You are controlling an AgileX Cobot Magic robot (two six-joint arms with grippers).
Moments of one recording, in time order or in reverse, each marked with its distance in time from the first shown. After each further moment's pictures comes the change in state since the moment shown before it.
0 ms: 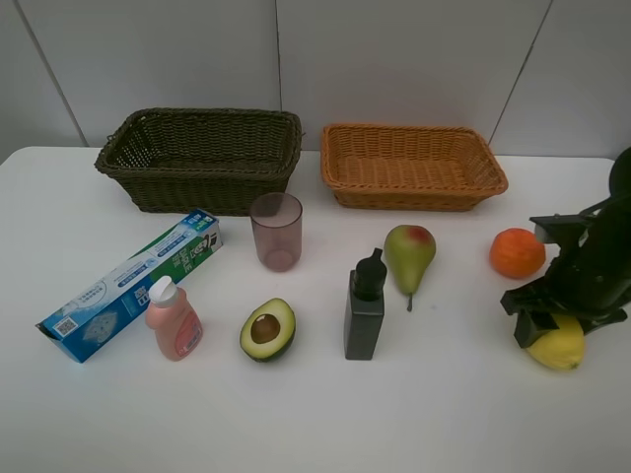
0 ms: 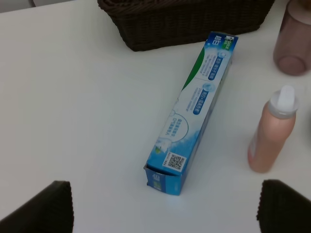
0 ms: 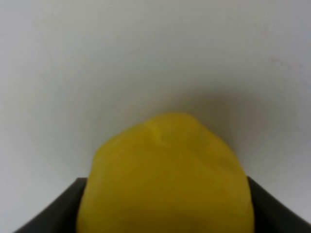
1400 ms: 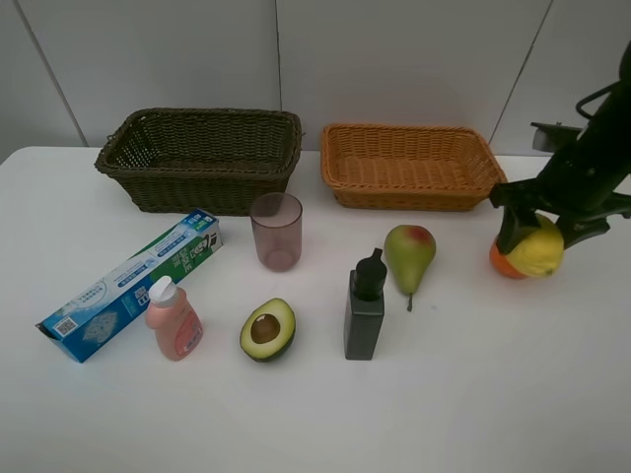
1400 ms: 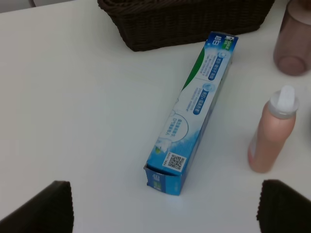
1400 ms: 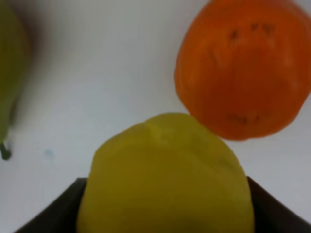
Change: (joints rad) left arm 0.000 0.000 0.000 0.000 0.000 0.000; right arm 0.000 0.001 -0.414 0.135 0.301 -0.003
